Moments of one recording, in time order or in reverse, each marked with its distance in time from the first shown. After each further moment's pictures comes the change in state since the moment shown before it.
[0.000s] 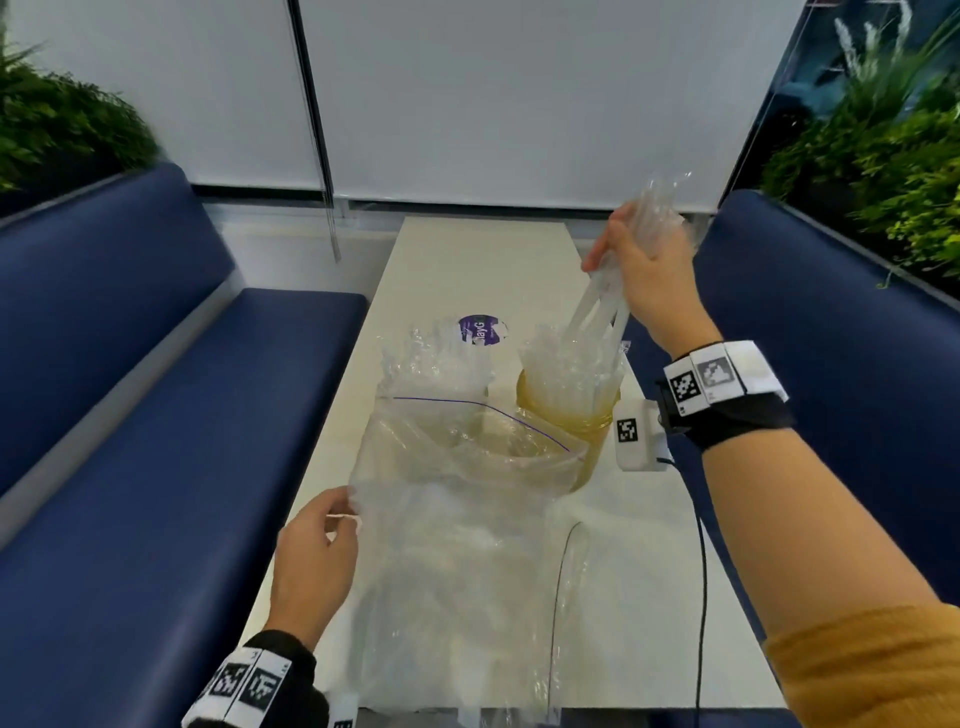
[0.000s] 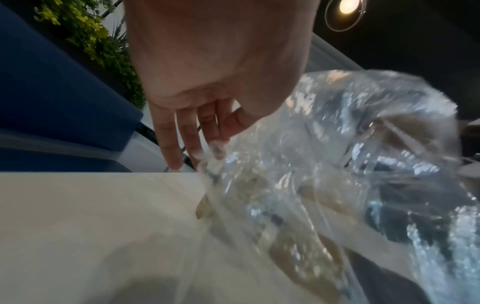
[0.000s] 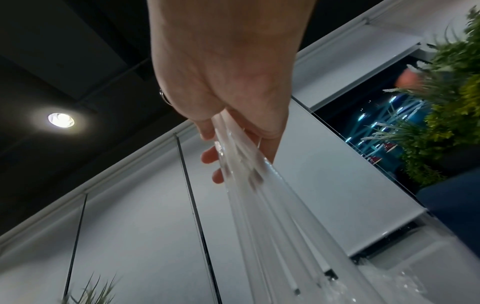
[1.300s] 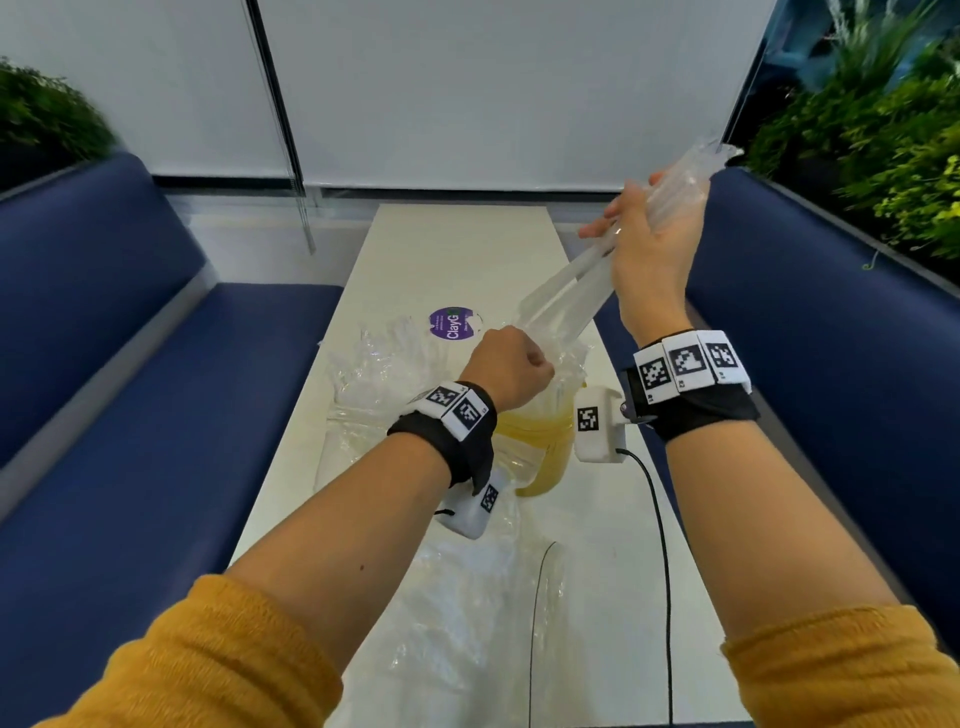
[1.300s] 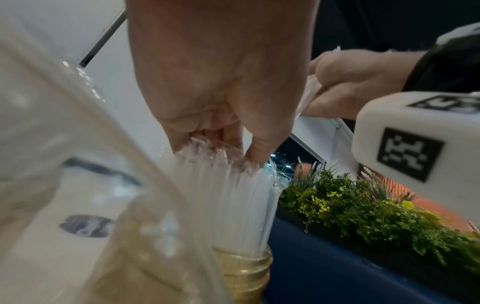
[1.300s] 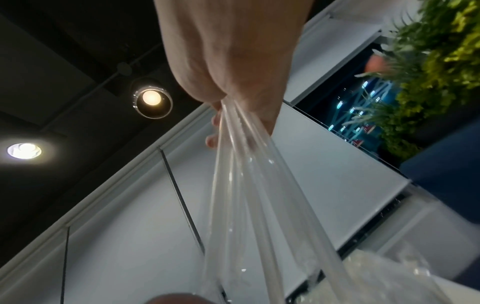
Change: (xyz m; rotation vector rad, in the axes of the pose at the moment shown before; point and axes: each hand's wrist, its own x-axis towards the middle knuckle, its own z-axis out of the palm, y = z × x) left_hand 0.109 0.216 0.179 0.281 -0.497 0.336; right_hand 0.020 0.022 -0.016 0.353 0.391 0.071
